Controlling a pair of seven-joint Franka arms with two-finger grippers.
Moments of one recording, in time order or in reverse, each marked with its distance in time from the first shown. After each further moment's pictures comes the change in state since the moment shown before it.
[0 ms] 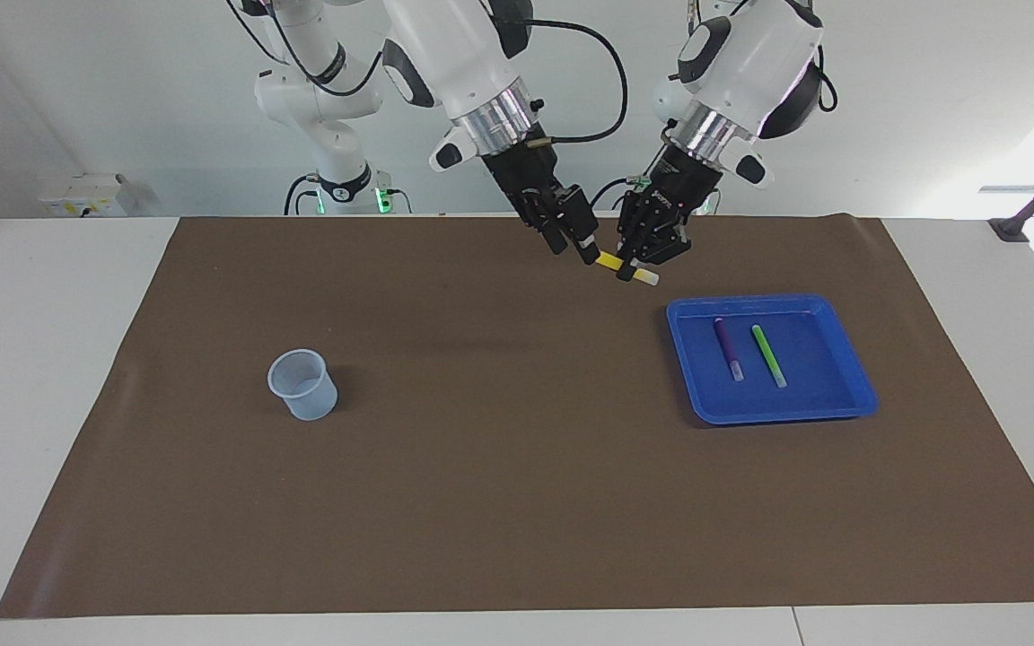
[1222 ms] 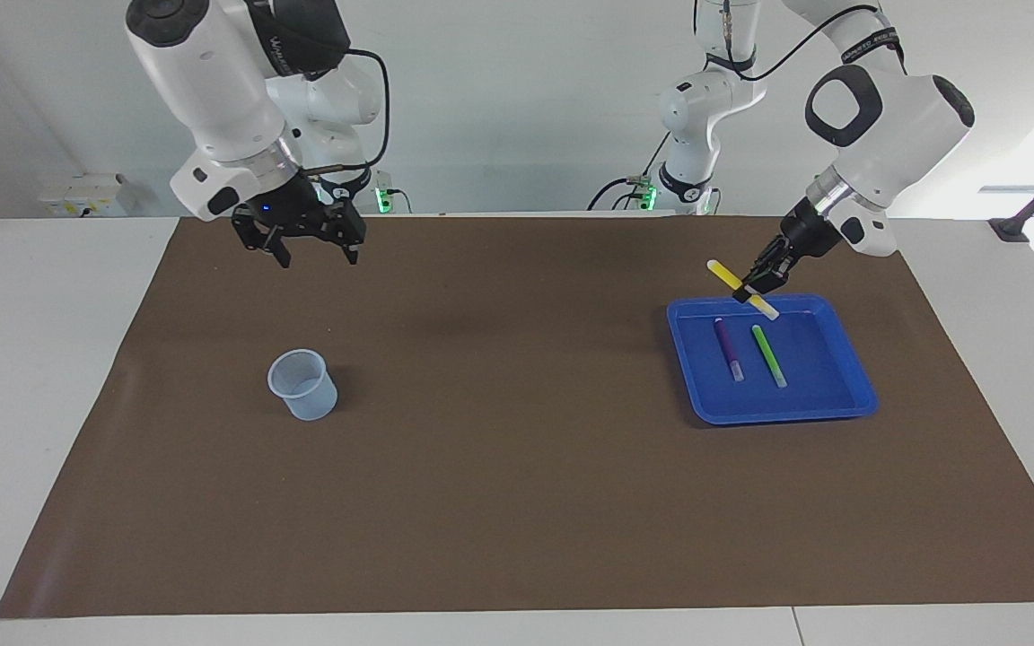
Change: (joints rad) left arm 0.447 0.060 0.012 -0.156 0.171 -0.358 1.498; right arm -0.186 -0.172 -0.445 0.002 -0.160 -0.805 -1.377
